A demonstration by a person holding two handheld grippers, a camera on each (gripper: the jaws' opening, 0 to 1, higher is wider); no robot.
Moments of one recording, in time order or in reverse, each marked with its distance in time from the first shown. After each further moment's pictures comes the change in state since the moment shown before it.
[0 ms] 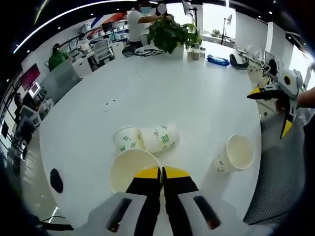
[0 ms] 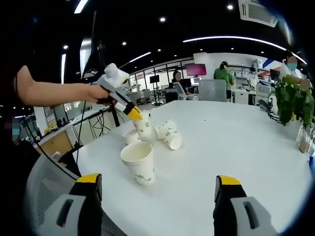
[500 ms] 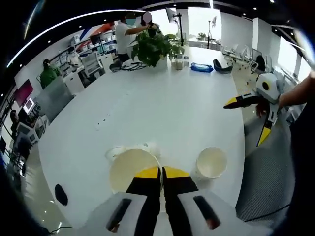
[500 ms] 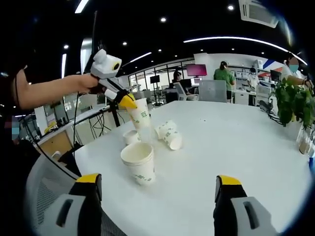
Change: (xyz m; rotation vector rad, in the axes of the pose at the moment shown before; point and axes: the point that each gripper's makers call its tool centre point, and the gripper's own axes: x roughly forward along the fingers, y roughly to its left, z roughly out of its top) left arm -0.038 -0.045 0.039 0.100 -0.073 -0.067; right arm 0.000 0.000 -0.001 -0.006 0.005 0.002
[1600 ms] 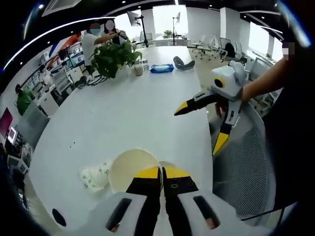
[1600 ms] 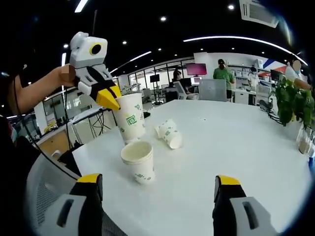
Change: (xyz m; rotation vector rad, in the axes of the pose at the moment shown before) left arm -0.001 -0.111 0.025 0.180 0.014 -0.197; right arm 0.000 0.001 0.000 0.001 0.009 -0.005
